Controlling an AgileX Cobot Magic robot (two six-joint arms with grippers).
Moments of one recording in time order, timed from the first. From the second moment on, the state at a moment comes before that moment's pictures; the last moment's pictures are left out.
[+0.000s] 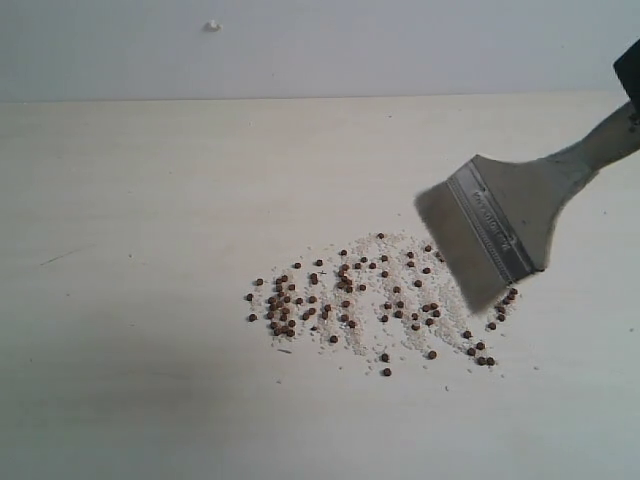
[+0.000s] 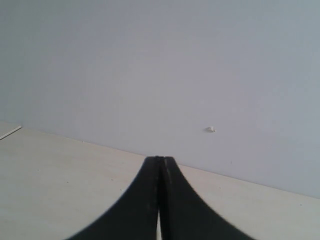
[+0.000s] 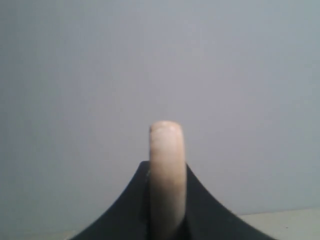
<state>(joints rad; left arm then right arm) 0.11 0.14 0.00 0.66 -0.16 -0.89 0.33 0.91 -0.12 -0.10 -0.99 0.48</state>
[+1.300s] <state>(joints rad) 0.11 0.14 0.00 0.66 -0.16 -0.89 0.96 2.00 -0.74 0.58 -1.20 0.37</state>
